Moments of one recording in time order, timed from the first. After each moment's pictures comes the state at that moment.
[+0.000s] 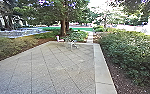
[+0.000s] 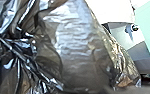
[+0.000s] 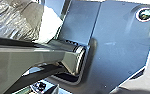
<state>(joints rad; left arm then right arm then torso) 1.51 3.01 -2.69 0.11 -0.06 0.22 -1.61 3.05 -2.69 -0.12 0.00 0.12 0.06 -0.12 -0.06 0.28</state>
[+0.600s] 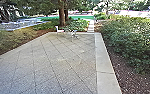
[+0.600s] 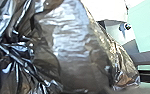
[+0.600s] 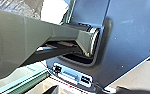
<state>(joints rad) 1.43 2.82 -2.40 0.10 -0.05 0.21 -1.60 2.94 -2.50 -0.12 0.01 0.12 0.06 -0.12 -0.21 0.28</state>
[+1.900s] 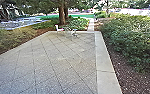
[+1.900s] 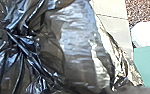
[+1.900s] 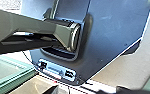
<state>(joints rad) 0.96 2.58 -2.15 -0.20 0.28 0.20 -1.62 2.91 -2.55 -0.12 0.02 0.12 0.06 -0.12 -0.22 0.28</state>
